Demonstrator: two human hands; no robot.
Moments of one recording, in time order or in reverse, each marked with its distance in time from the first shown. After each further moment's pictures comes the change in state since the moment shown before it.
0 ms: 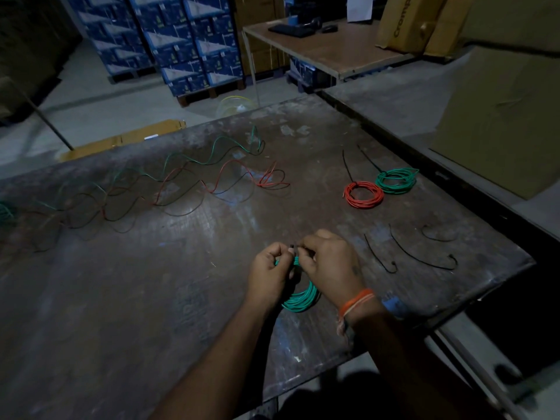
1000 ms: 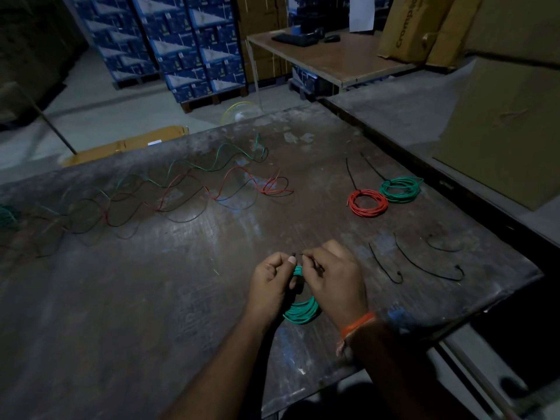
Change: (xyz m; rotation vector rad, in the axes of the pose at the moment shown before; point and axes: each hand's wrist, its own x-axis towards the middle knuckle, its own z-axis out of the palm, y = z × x) left_hand 0.000 -0.005 -0.009 -0.083 -0.039 0.052; right_hand -0.014 0.000 0.014 0.123 0.204 -0.006
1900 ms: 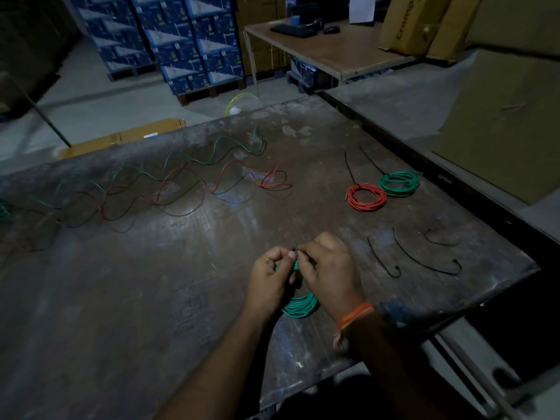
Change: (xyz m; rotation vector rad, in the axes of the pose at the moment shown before) left_hand -0.002 0.004 0.002 0.032 0.014 0.001; right_hand 0.006 -0.001 0.001 -0.025 -0.087 -0.052
